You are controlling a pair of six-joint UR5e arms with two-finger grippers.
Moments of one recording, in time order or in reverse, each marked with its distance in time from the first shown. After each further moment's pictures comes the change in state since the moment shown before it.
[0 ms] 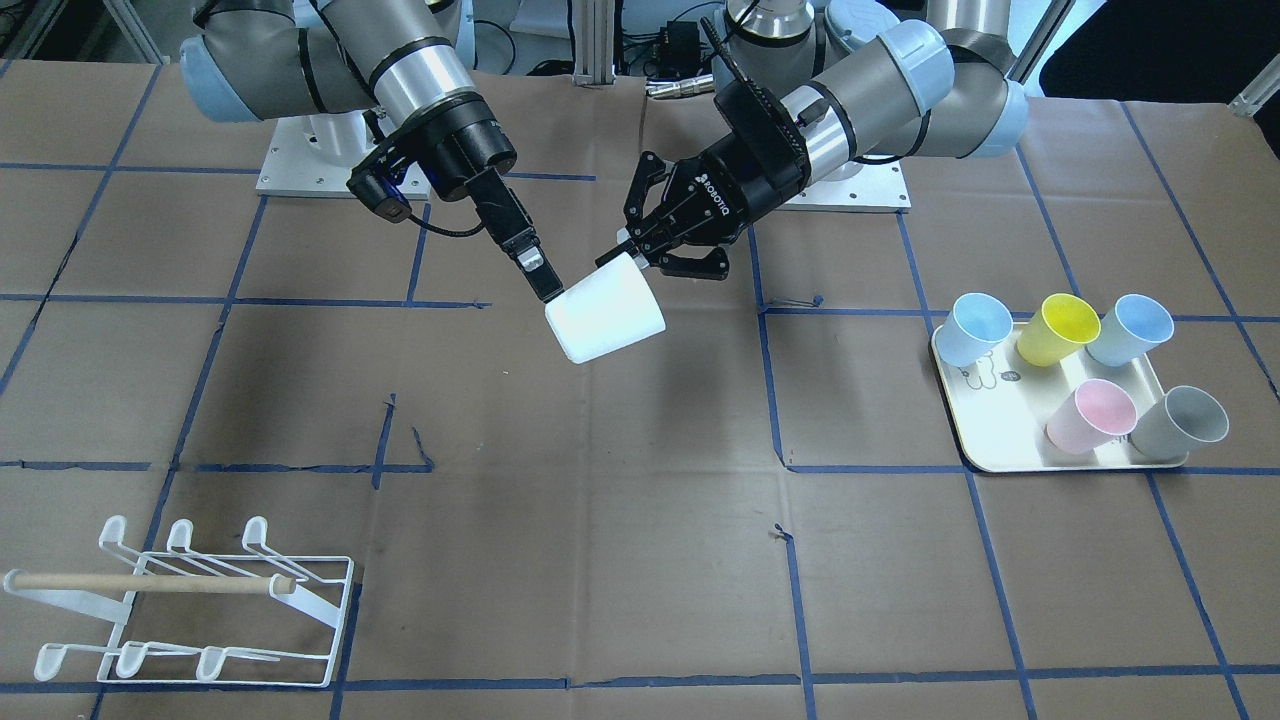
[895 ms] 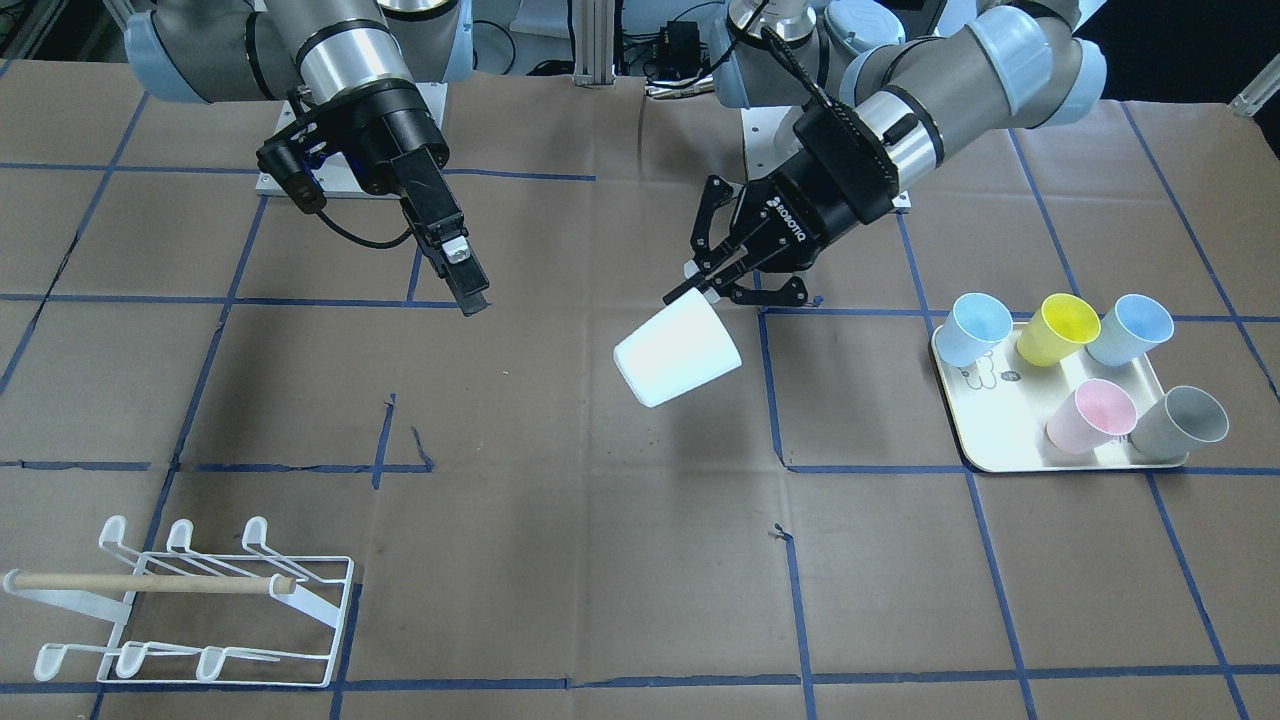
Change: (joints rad) left arm 0.085 0.047 0.095 -0.312 0.000 0.119; right arm -0.106 -0.043 -0.007 -0.008 0.016 -0.199
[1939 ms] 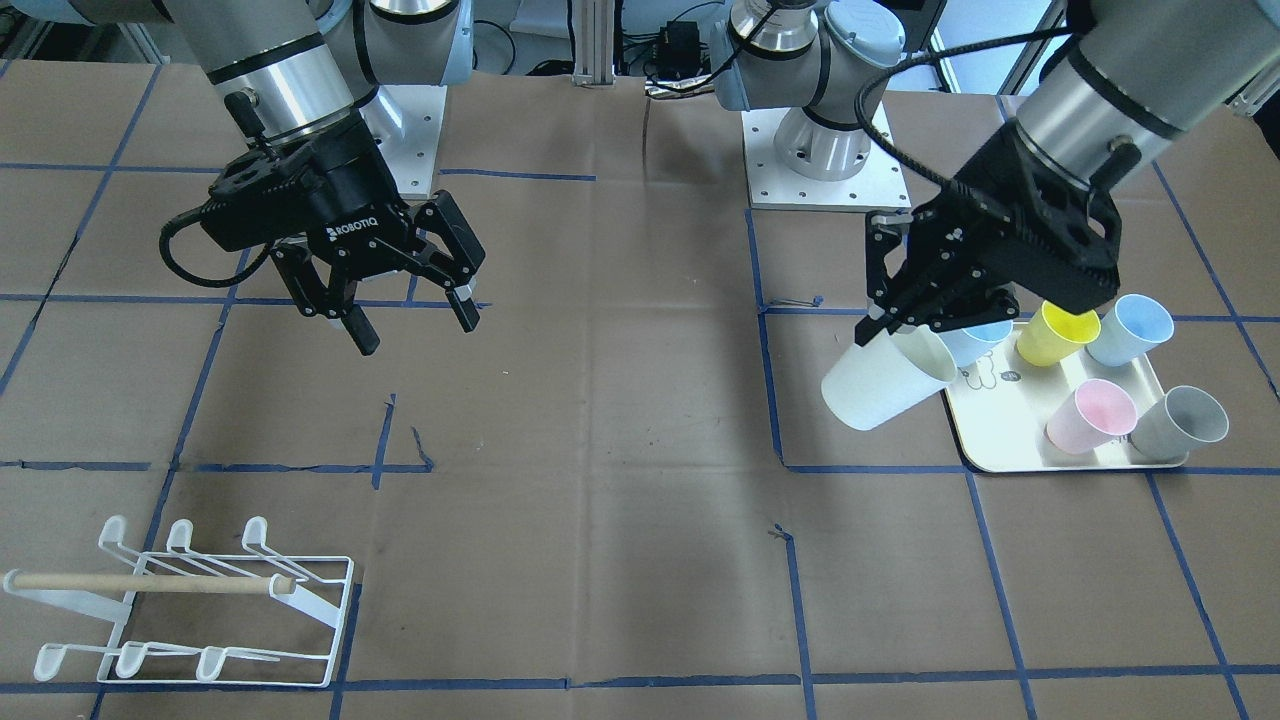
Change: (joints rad) left arm 0.048 -0.070 0.664 -1.187 0.515 0.042; right arm -0.048 0.001 -0.301 0.783 -0.068 -1.168
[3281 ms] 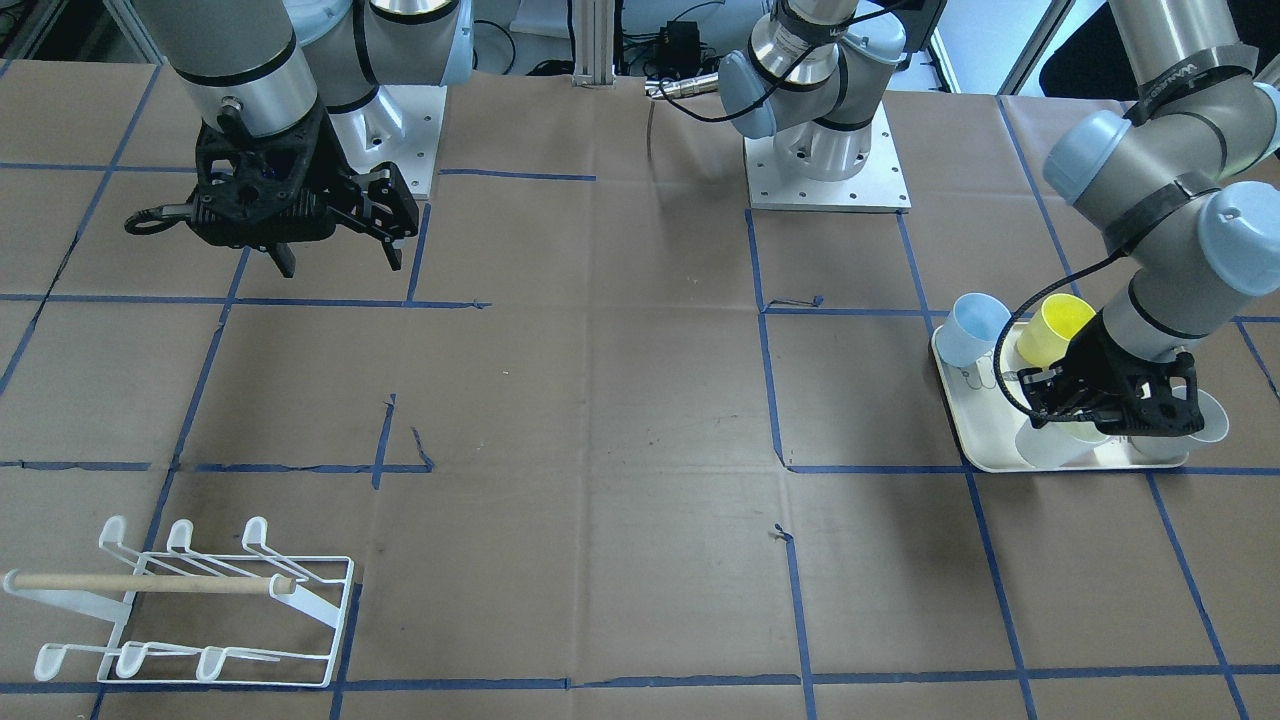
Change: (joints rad) left arm 0.331 -0.154 -0.325 0.362 0.482 0.087; right arm -0.003 -0.004 -0.217 0.774 -0.326 -0.342
